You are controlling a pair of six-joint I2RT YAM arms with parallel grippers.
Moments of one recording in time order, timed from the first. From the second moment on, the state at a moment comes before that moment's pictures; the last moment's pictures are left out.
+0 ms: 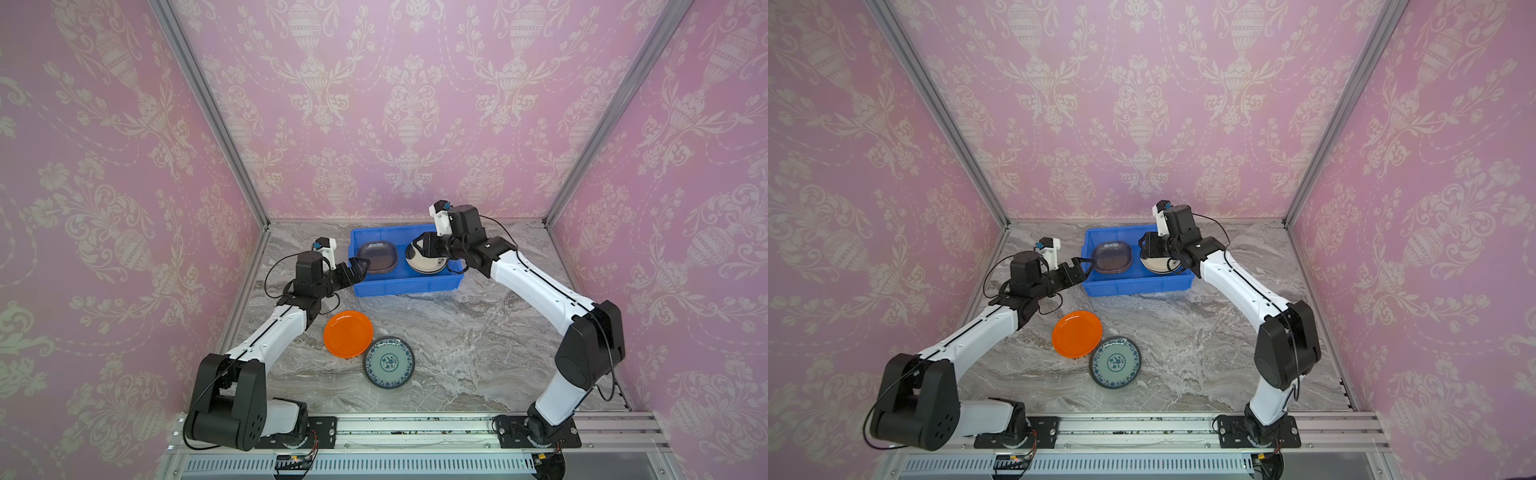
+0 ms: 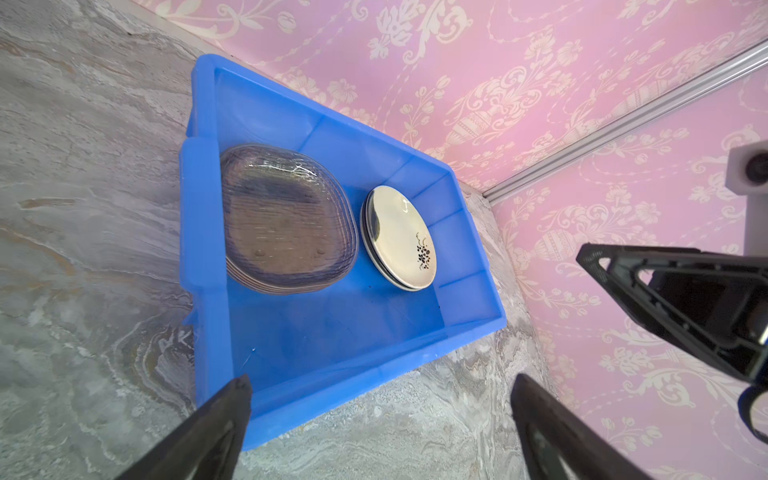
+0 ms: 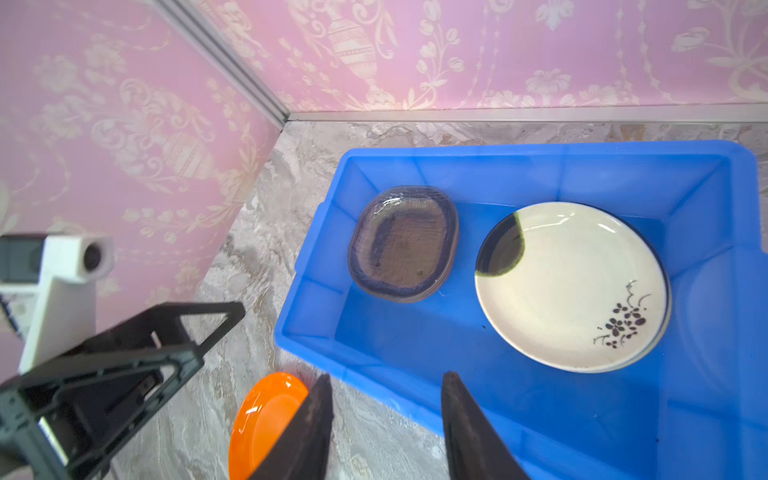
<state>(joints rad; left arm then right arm) -0.17 1.34 0.77 0.14 0.45 -0.64 0.48 1.65 1.42 -0.36 -0.24 0.40</state>
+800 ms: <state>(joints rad) -0.40 1.07 0.50 -0.03 0.44 -0.65 0.57 1.51 0.69 -0.18 -0.67 0.52</state>
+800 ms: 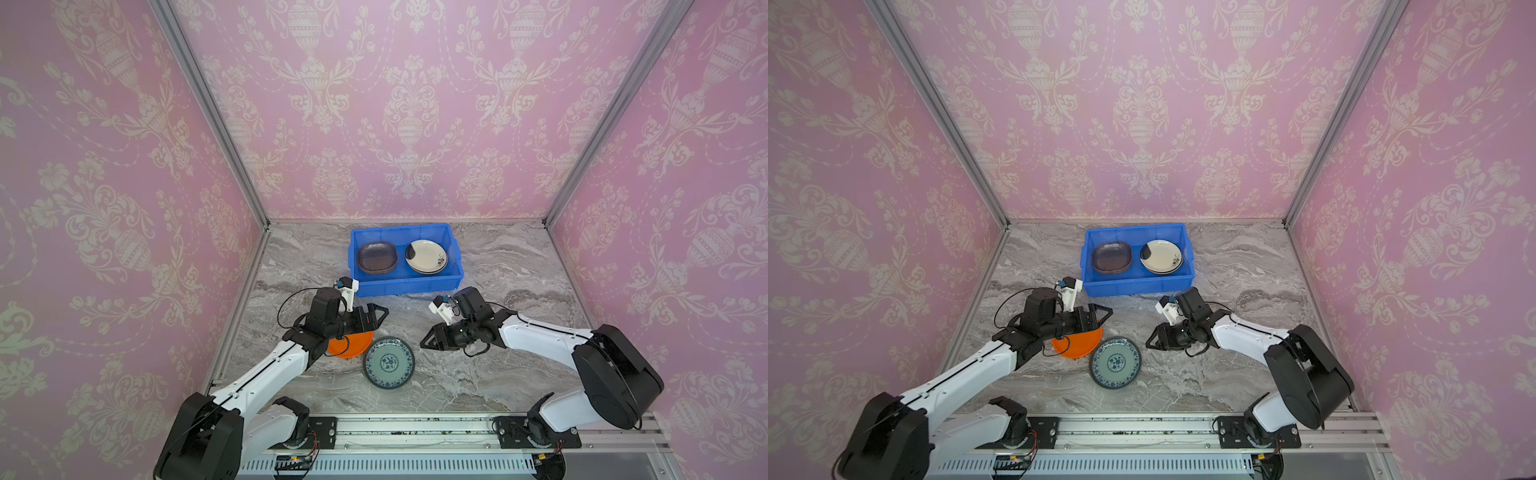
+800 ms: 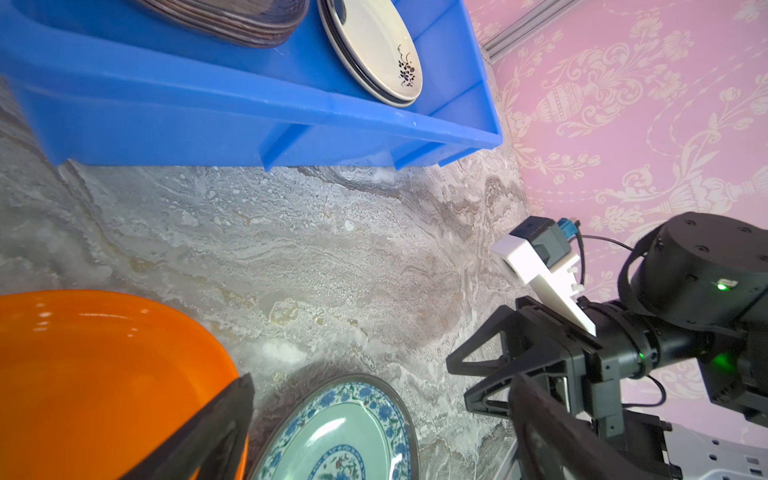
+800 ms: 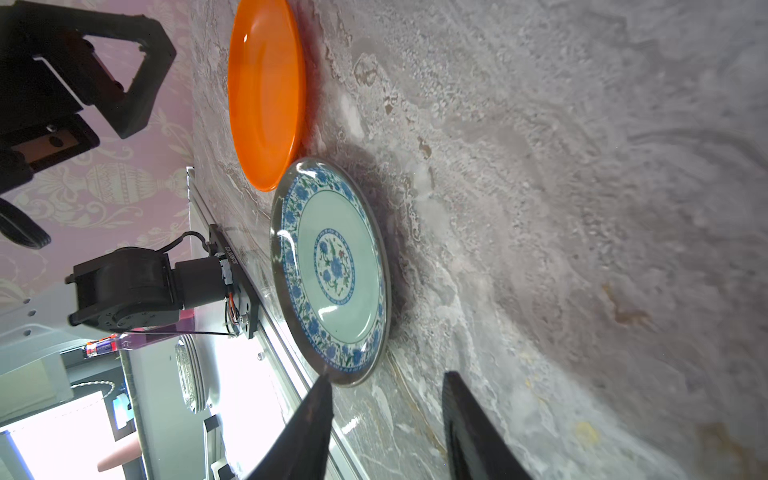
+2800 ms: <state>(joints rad) -0.40 1.18 0.70 -0.10 0.33 -0.56 0.53 1.45 0.64 -0.26 -0.63 0.55</state>
